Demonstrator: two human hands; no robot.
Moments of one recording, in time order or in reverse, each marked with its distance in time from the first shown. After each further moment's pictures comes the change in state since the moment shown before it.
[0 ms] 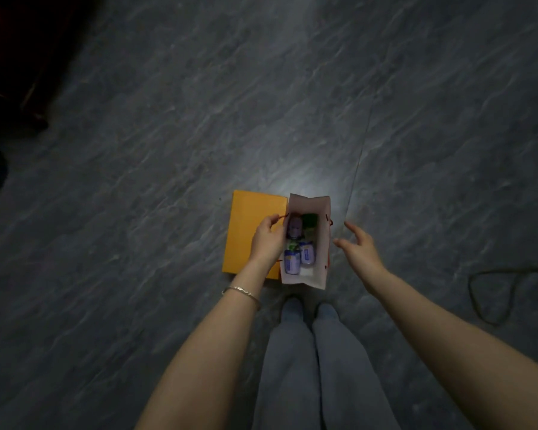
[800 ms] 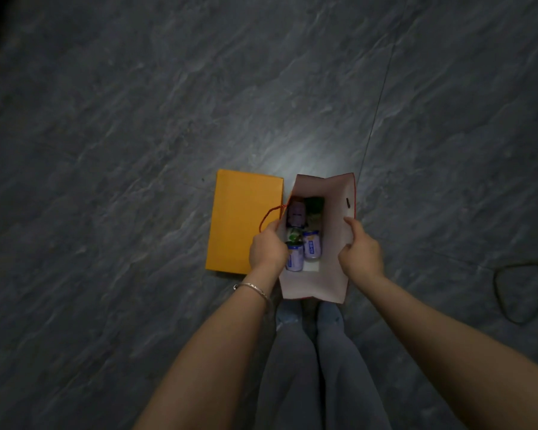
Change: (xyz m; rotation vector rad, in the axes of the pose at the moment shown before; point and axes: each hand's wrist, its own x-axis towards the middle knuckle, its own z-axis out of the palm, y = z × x) left_hand 0.099 -0.090 0.056 0.441 -0.005 -0.114; right_hand 0.103 0.075 0.050 -0.455 0.107 -0.032
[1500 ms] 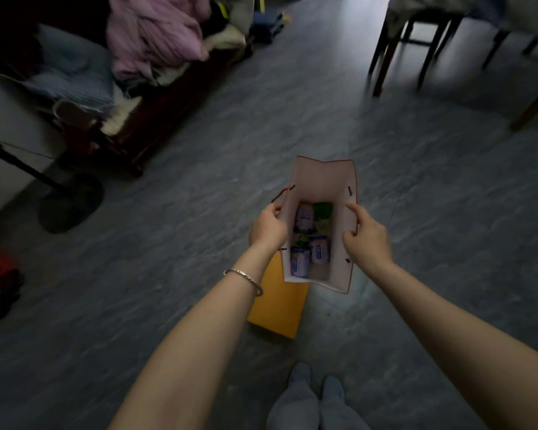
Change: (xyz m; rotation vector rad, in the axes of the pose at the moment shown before) left_hand -0.249 0.144 -0.294 -0.271 0.363 0.197; right_hand -0.199 -0.237 -0.233 0.053 0.165 -0.565
